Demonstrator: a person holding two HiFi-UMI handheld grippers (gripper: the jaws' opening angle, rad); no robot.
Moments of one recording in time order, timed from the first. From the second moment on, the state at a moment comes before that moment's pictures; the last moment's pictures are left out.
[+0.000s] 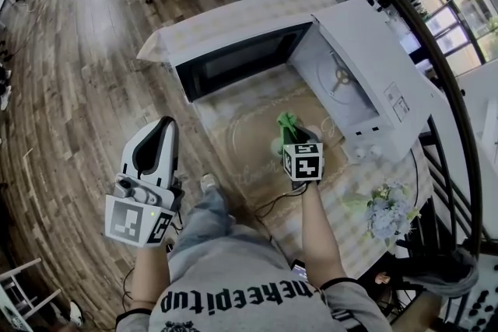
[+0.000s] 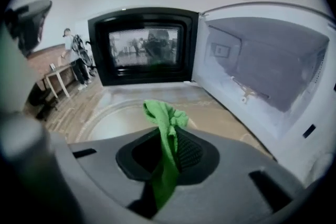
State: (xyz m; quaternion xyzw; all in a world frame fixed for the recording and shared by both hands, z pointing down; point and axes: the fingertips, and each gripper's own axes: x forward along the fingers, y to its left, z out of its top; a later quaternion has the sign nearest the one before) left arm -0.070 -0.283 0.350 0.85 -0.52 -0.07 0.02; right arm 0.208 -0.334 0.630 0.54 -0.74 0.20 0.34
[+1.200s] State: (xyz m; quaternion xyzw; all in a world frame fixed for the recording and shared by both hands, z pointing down) left arm -0.065 -0.256 0.348 0.85 -0.52 -0.08 0.02; right arm 0.224 -0.288 0.647 0.53 -0.74 0.19 0.36
